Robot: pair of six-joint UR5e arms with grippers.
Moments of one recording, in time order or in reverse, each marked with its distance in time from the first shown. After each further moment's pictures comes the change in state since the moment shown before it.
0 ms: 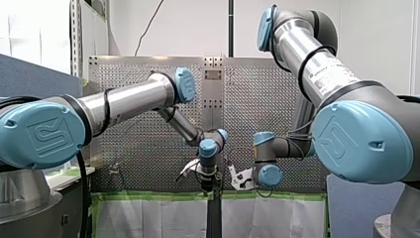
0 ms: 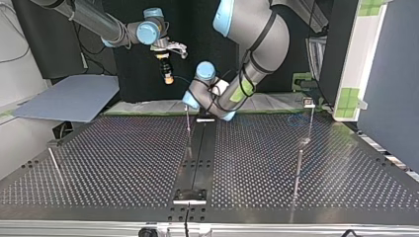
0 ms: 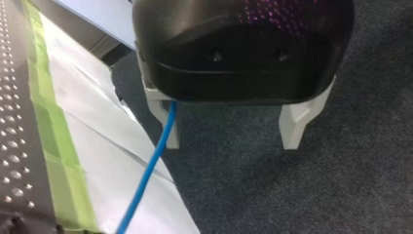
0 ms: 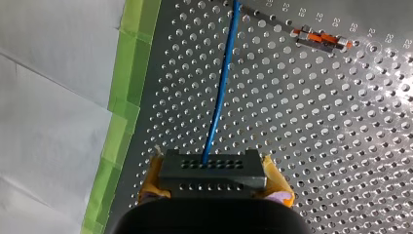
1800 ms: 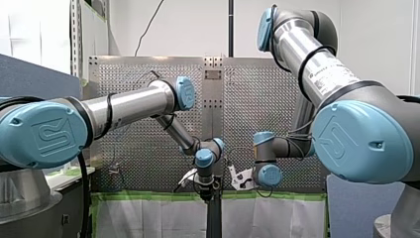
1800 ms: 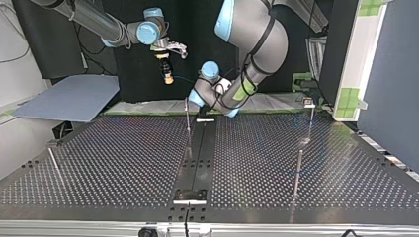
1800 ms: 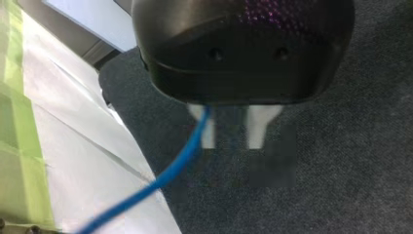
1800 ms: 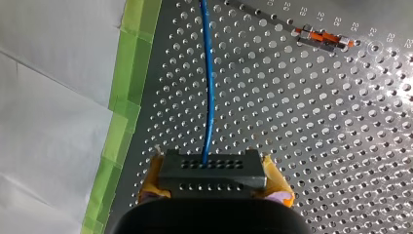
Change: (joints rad) left arm 0.023 -0.059 -0.003 0.068 0.061 0.020; right arm 0.000 0.000 0.000 0.002 0.002 -0.001
